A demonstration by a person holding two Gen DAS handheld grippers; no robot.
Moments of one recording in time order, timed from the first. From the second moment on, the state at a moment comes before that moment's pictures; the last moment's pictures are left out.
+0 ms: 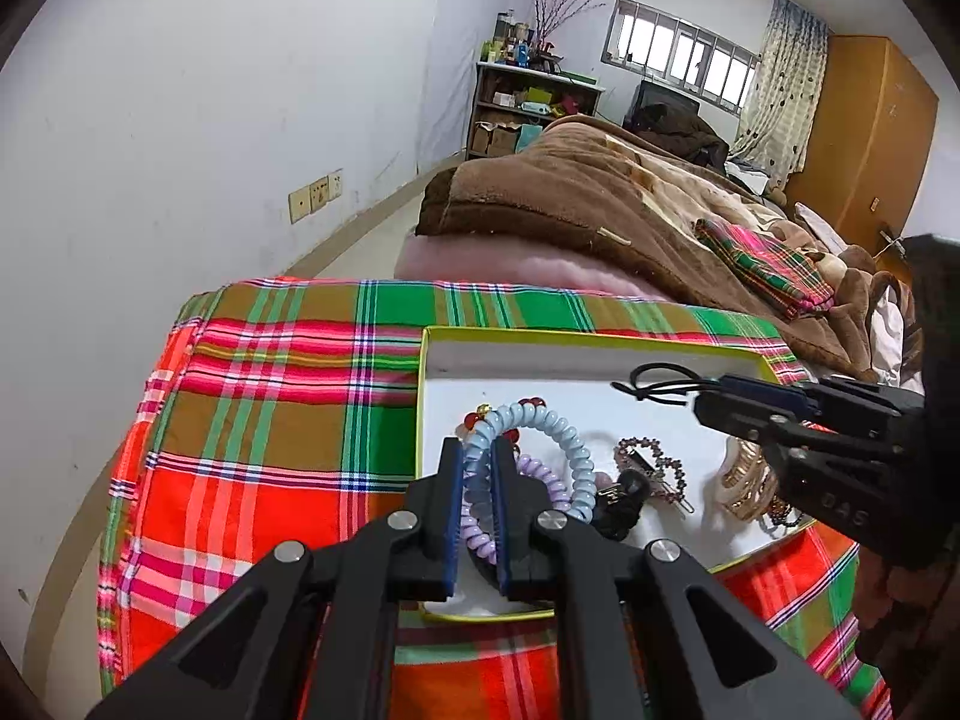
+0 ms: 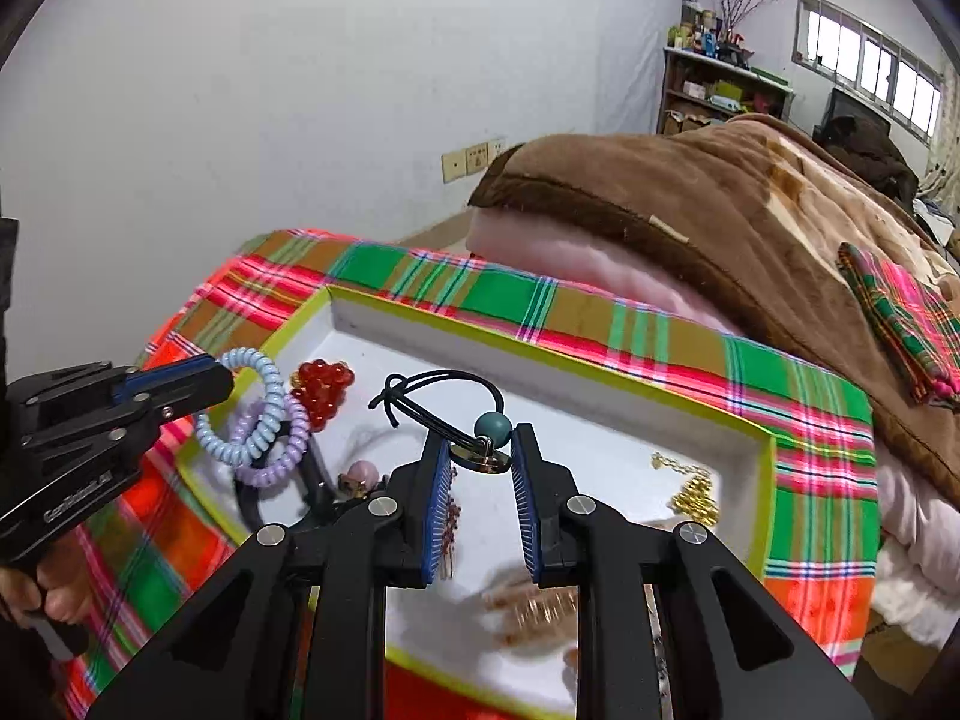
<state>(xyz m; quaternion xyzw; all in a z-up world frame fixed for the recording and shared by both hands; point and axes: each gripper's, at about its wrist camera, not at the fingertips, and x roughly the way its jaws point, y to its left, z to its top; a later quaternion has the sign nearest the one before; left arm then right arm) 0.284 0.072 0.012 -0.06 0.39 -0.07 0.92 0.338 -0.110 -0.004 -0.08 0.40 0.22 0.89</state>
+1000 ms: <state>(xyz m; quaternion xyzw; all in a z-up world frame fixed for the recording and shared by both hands) 0.271 0.081 0.011 -0.08 0.38 -0.07 0.92 0.305 -0.107 0.004 -0.07 0.40 0.24 0.88</state>
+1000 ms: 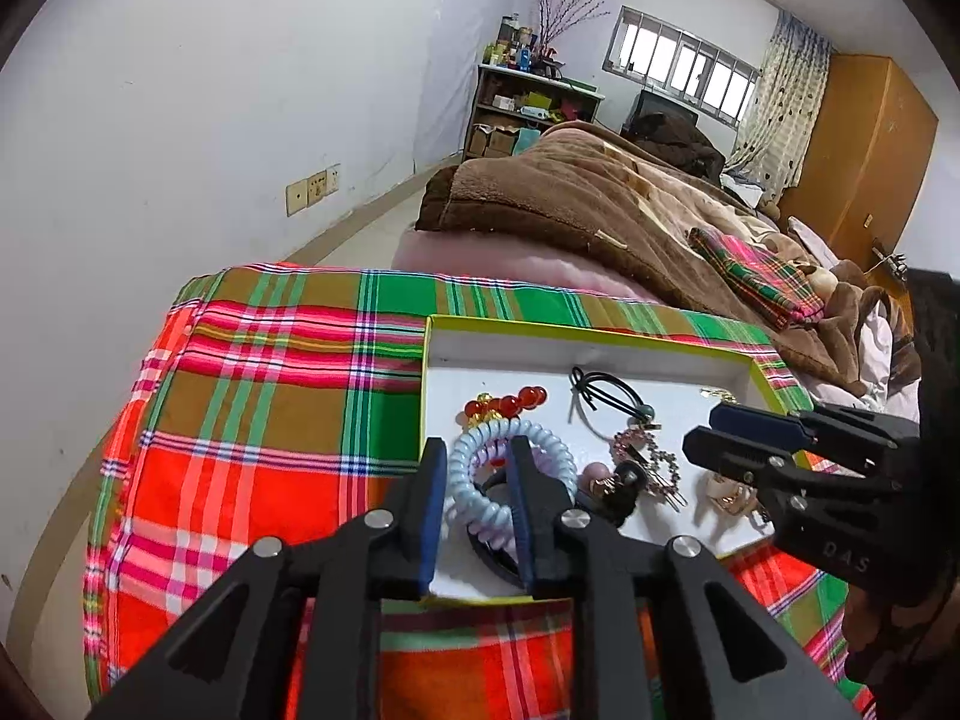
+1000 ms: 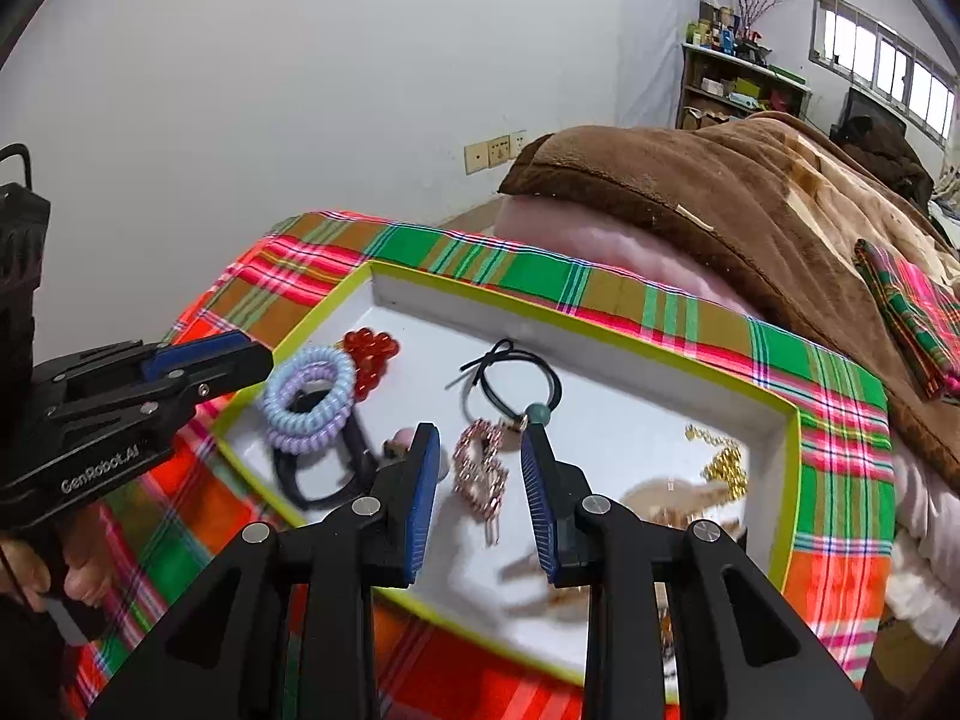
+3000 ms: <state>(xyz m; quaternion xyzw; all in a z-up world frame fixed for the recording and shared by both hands) 0.055 0.008 0.029 -0.05 0.39 -0.02 0.92 0.074 -0.188 0.025 -0.04 0.36 0.21 0.91</state>
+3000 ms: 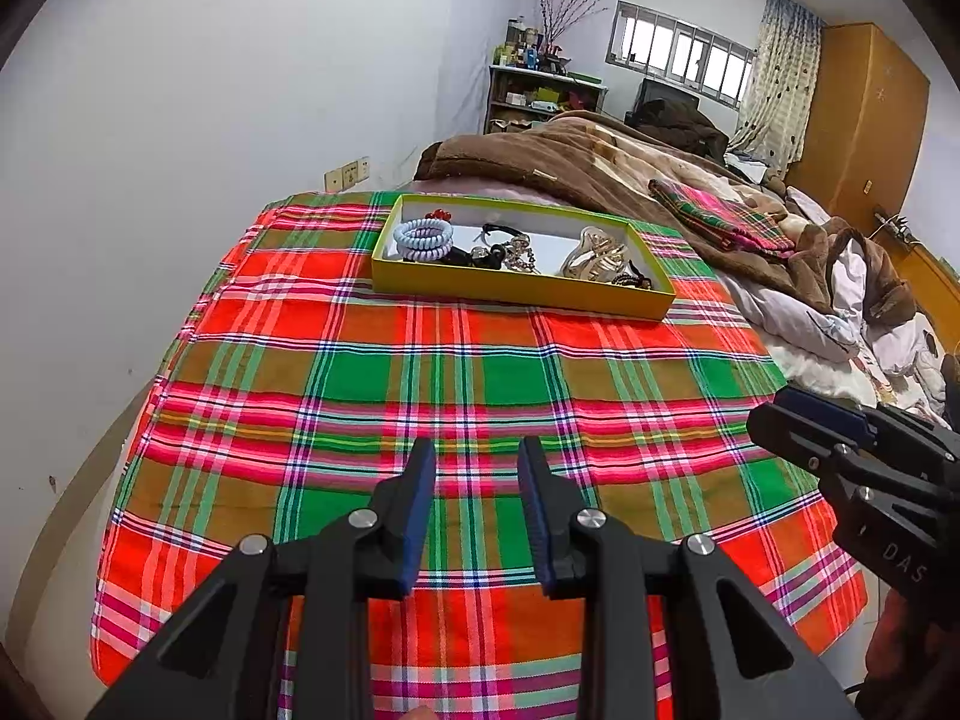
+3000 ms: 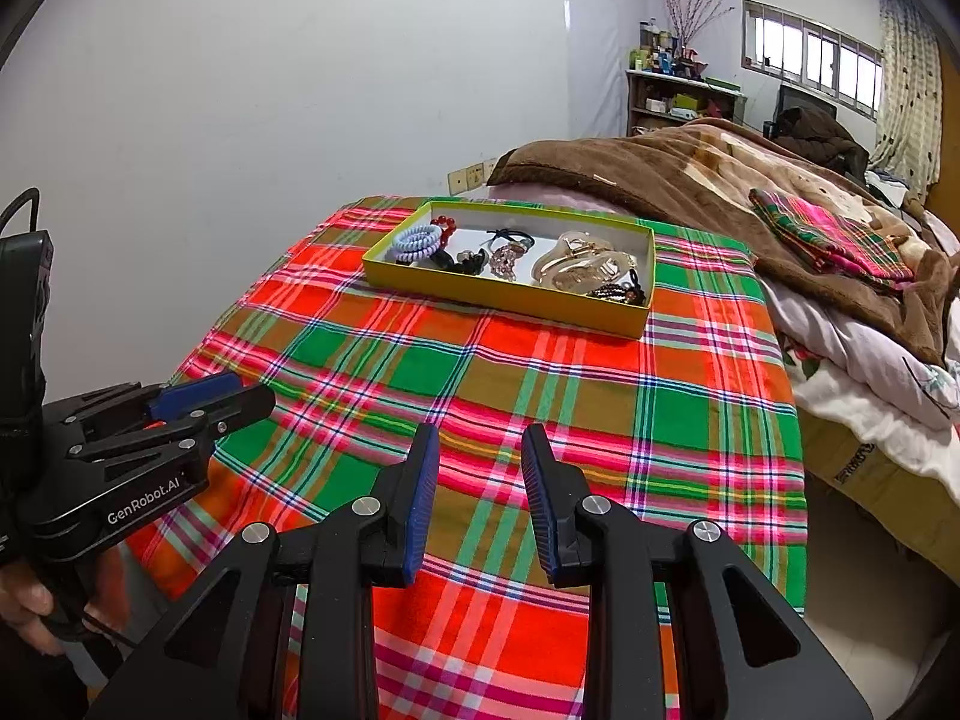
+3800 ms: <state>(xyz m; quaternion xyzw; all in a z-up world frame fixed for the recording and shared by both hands) 0.054 0.007 0.029 -0.05 0.39 -0.02 0.92 0.074 -0.186 0.025 -0.04 0.36 0.21 0.91</state>
